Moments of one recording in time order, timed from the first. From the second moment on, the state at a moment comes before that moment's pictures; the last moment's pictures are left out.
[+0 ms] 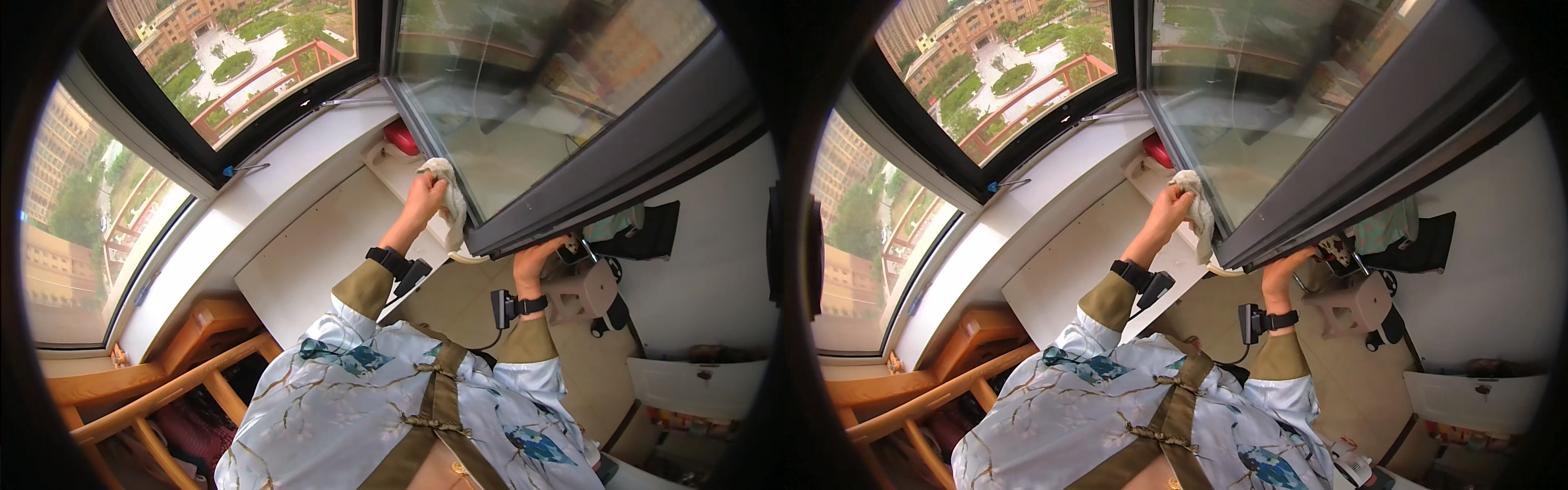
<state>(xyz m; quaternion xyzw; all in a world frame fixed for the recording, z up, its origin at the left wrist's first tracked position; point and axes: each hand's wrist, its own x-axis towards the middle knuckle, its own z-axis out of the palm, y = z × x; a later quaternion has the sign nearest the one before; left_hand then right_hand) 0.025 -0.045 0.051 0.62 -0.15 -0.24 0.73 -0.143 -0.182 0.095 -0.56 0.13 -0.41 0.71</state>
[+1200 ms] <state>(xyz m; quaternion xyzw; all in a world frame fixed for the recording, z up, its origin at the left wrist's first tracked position) 0.131 -0.028 0.022 0.68 -0.22 -0.03 0.70 -0.143 -0.174 0.113 -0.58 0.17 -0.33 0.73</state>
